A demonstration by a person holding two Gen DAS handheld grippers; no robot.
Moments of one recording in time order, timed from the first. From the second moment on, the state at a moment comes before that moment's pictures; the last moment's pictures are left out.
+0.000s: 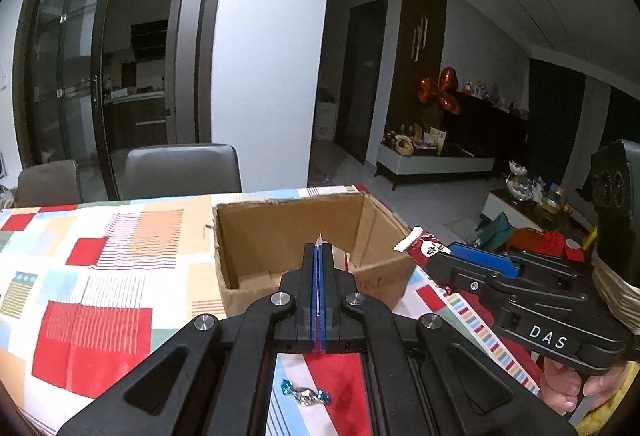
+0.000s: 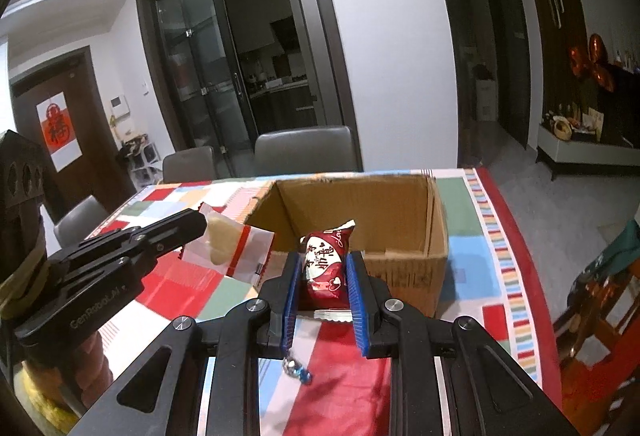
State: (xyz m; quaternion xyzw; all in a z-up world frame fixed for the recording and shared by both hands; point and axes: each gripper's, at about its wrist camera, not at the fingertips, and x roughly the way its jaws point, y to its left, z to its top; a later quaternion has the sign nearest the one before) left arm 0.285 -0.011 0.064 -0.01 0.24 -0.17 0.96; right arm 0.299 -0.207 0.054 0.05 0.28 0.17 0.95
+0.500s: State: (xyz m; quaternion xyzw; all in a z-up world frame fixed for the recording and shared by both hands) left arm 0.327 -0.006 0.065 -0.01 0.24 -0.16 0.96; right arm 0.346 -0.201 0.058 0.03 0.28 0.17 0.94
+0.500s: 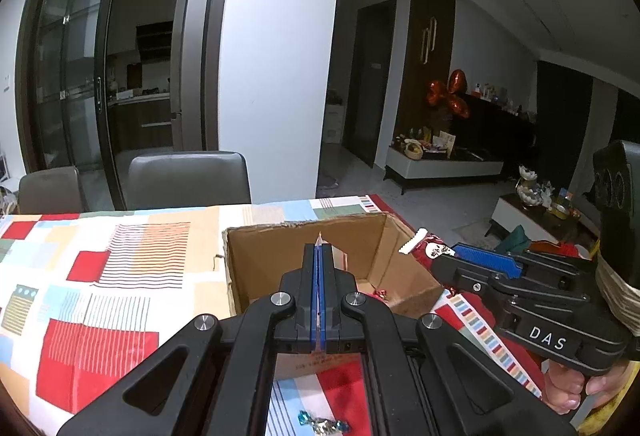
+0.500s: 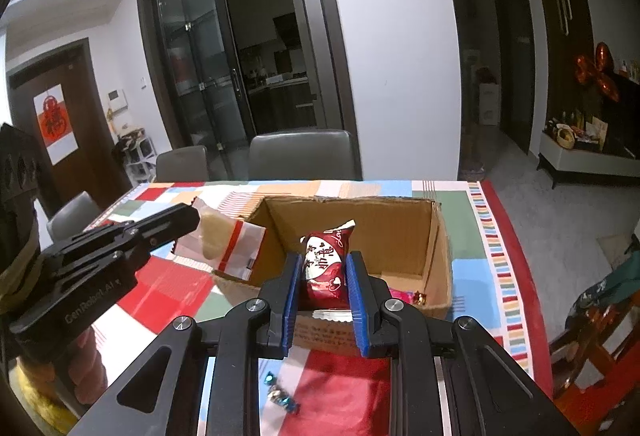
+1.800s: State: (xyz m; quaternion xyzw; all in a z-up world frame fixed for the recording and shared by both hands) left arm 0.282 -0.012 0.045 0.02 0.26 -0.08 0.96; right arm 0.319 -0.219 0.039 0.03 0.31 0.14 0.94
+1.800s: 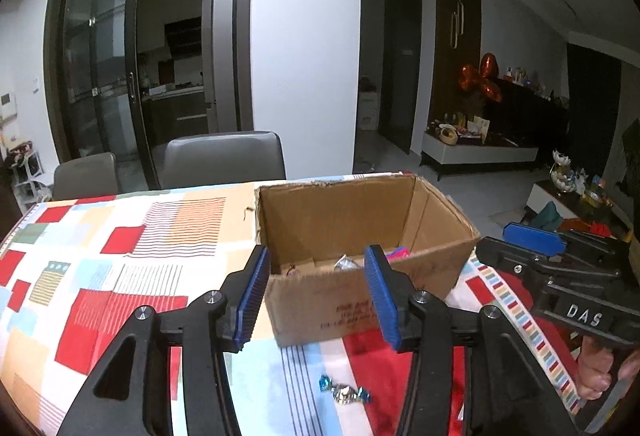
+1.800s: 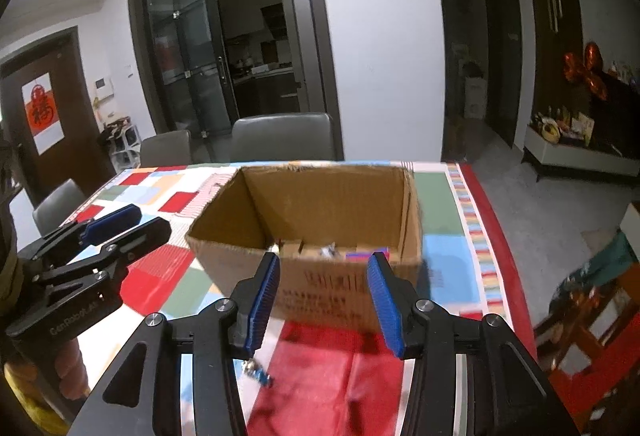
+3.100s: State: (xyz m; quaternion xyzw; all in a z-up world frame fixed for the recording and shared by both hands) left arm 0.226 -0.020 -0.080 0.03 0.34 -0.11 0.93; right arm 0.203 -0.252 -0.105 0.07 0.40 -0.02 0.91
